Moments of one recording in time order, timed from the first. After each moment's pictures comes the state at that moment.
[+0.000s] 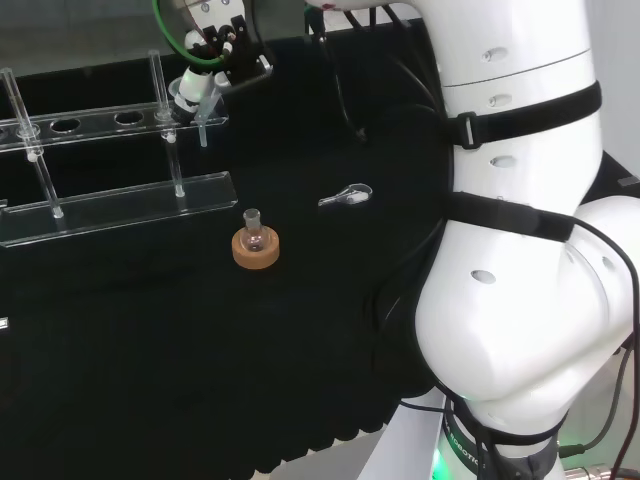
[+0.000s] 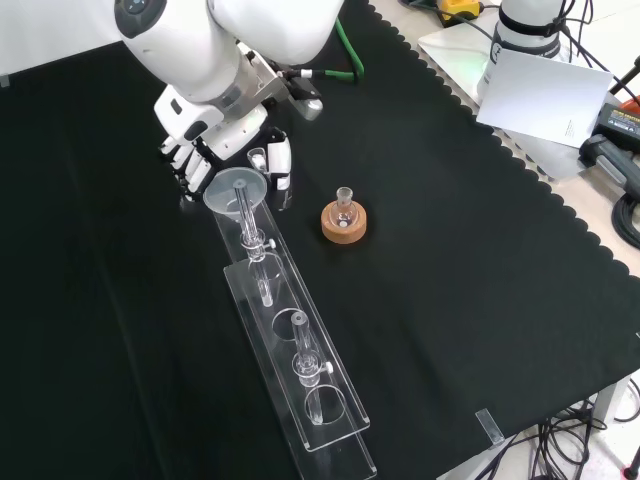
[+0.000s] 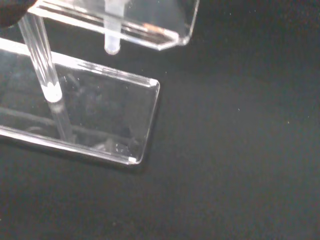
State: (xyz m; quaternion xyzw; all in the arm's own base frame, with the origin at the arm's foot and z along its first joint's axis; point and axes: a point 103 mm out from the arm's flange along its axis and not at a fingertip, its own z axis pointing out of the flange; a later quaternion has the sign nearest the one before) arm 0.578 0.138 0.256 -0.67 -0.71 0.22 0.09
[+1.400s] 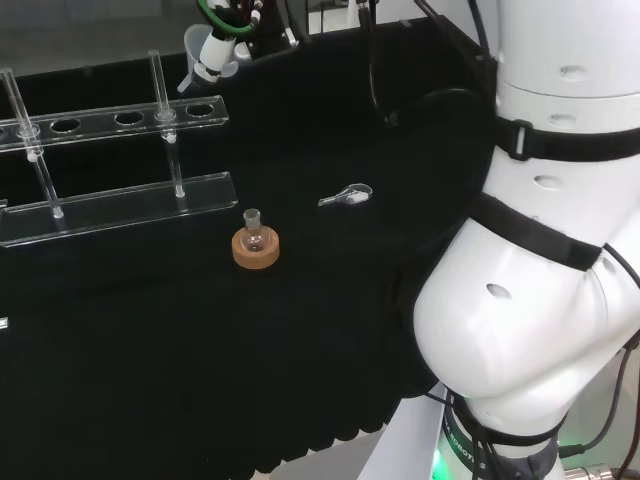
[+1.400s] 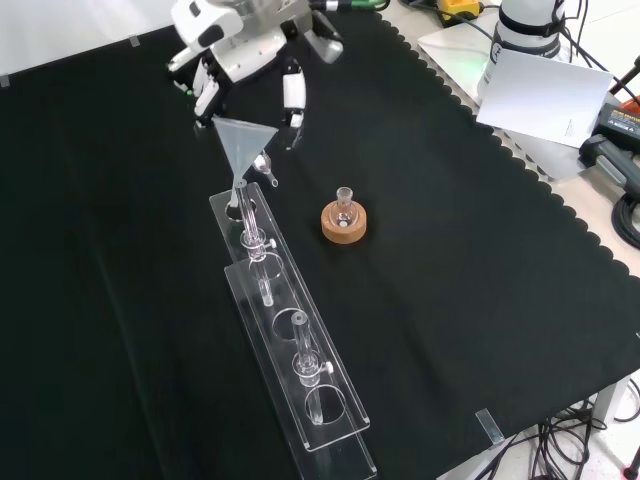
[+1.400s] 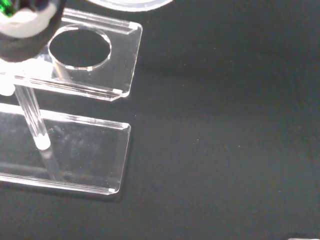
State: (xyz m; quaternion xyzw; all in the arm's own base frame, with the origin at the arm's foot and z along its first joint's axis) arm 0.536 0.113 0.328 -0.71 -0.69 0.15 0.05
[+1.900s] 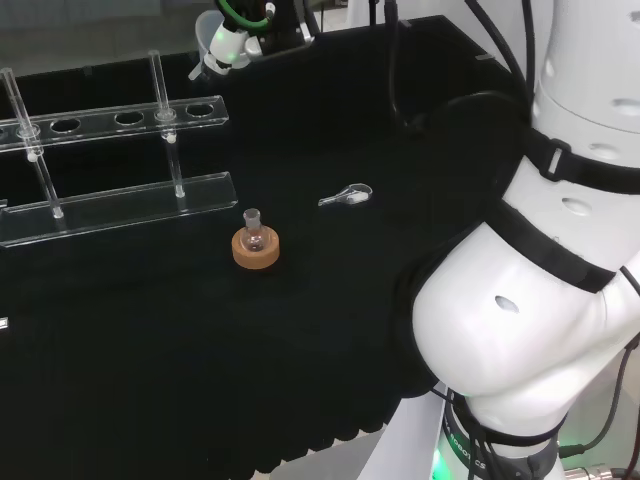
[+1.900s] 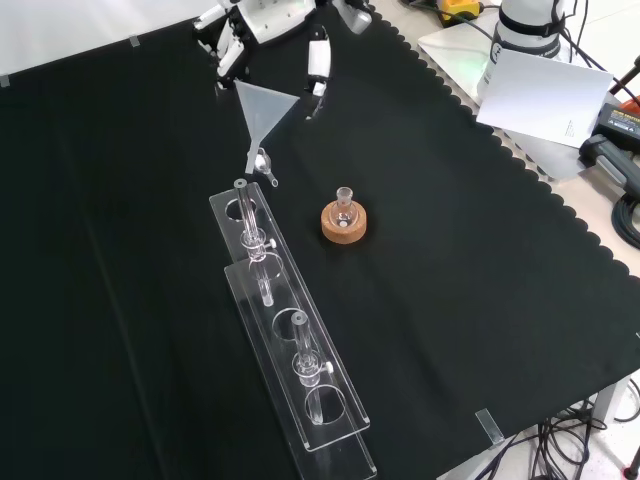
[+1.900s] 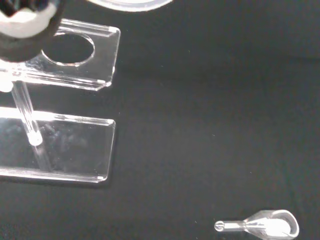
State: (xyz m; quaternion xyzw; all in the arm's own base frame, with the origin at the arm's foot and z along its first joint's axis) arm 0.491 0.103 0.355 -0.73 -0.66 0.14 0.04
